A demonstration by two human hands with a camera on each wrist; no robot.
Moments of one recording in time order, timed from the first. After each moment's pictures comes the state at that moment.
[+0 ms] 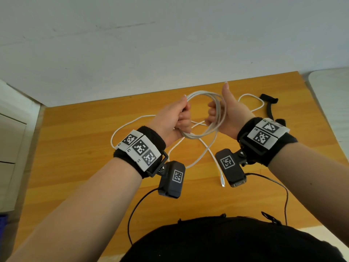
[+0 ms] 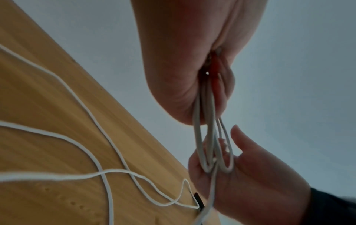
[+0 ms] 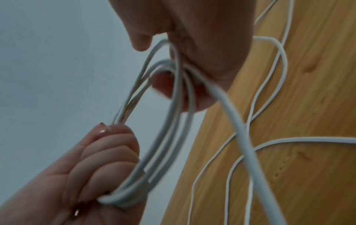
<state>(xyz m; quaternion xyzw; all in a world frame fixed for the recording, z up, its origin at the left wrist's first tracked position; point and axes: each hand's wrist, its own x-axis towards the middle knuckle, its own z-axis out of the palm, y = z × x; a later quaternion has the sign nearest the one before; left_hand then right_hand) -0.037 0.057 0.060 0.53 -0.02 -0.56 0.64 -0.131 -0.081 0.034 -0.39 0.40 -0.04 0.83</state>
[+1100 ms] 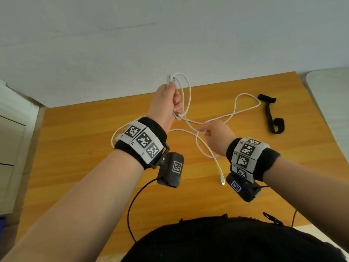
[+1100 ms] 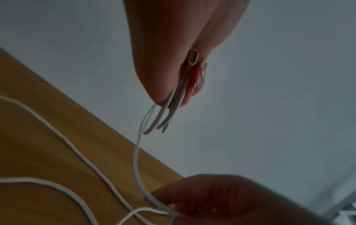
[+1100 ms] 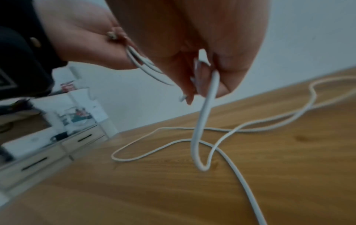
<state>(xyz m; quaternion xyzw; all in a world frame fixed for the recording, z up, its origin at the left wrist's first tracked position) -0.022 0.048 0.066 0.59 -0.06 -0.39 0.70 -0.144 -0.041 0.012 -0.87 0.34 0.13 0.35</state>
